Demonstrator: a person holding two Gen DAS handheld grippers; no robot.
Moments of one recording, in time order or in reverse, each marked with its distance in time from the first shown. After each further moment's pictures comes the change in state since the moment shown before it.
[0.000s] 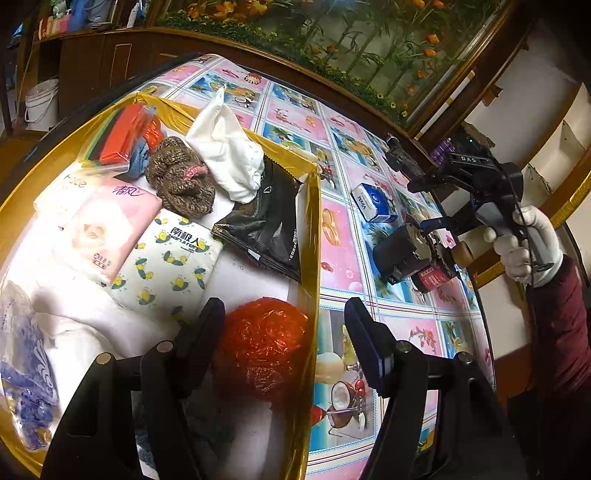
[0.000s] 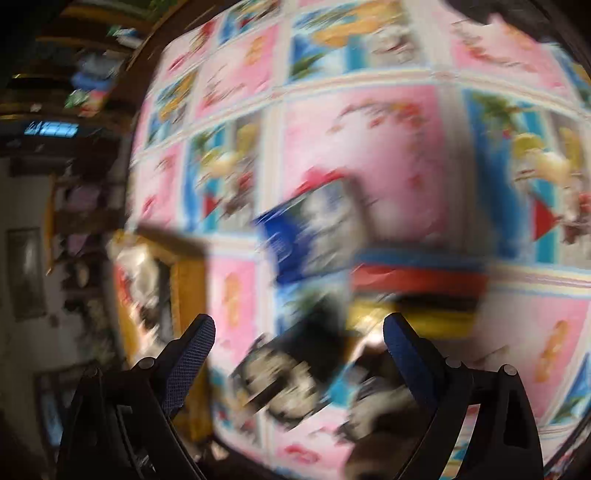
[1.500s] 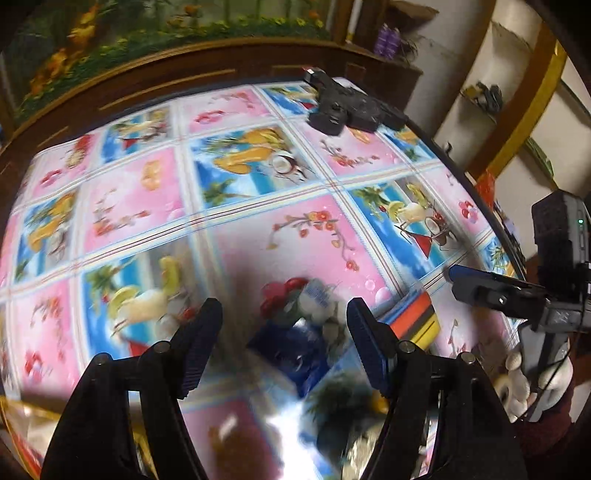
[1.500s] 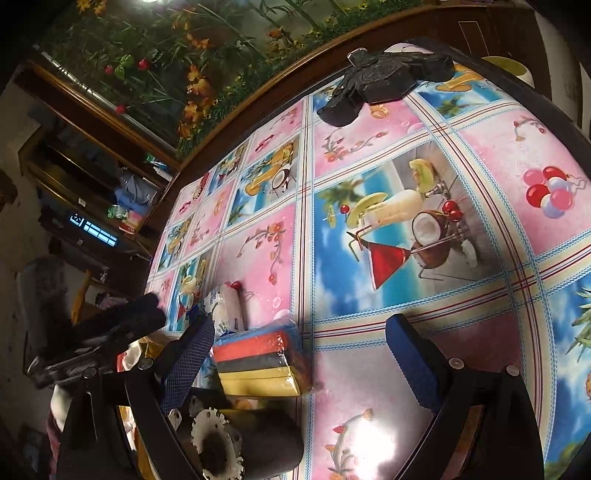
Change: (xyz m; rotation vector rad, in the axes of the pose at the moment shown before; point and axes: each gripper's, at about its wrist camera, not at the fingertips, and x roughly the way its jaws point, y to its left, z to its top) left arm 0.201 -0.180 0.153 0.548 0.262 0.059; right arm -0.005 -0.123 -0.104 0.029 -0.566 0.221
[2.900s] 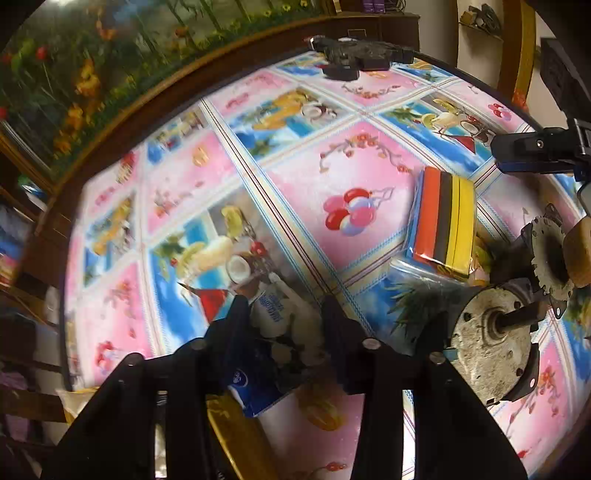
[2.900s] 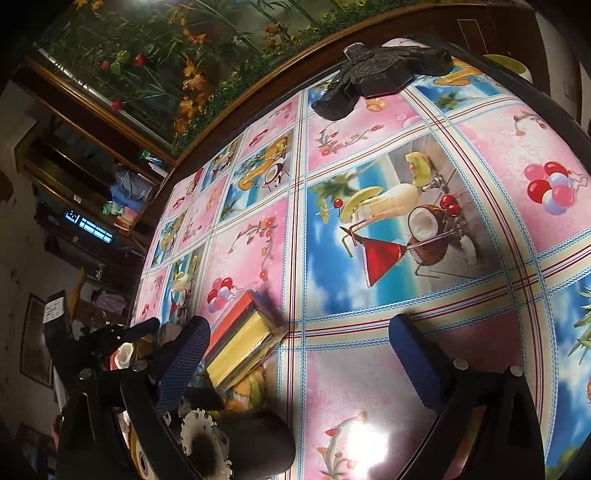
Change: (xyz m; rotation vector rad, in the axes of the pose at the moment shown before) left arm -0.020 -0.006 -0.059 0.239 -0.008 0.355; right arm 0.001 0.004 0.002 -0.020 0.012 -0.047
